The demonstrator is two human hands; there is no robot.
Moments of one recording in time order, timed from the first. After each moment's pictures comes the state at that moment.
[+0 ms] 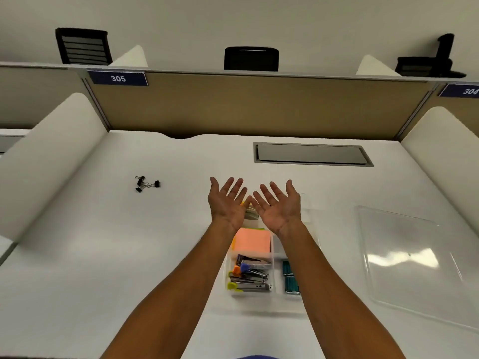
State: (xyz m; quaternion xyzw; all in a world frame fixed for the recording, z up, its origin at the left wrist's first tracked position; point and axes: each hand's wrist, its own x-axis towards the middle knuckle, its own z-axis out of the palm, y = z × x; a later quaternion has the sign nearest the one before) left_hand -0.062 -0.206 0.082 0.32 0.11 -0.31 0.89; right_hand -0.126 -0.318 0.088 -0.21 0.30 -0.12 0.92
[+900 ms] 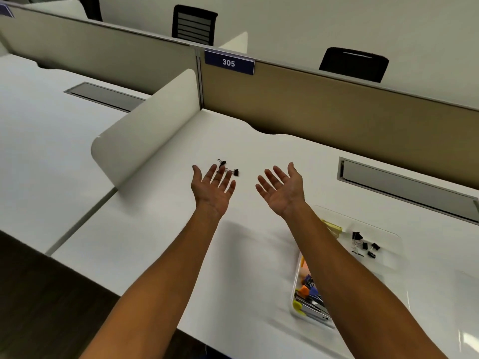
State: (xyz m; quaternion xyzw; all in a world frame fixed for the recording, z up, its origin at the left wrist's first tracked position) left_hand 0.036 0.008 0.088 0.25 0.20 -0.12 0.94; right_hand 0.017 -0.165 0.106 -0.34 0.29 0.04 0.89
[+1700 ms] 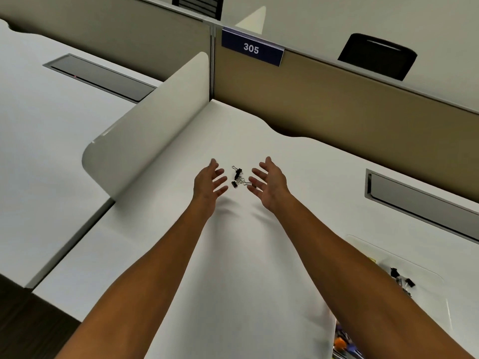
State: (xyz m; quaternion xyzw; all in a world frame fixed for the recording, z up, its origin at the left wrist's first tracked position) left_hand 0.161 0.074 0.035 0.49 0.22 -0.14 0.83; right_hand 0.154 -0.086 0.071 -0.51 0.32 0.09 0.79
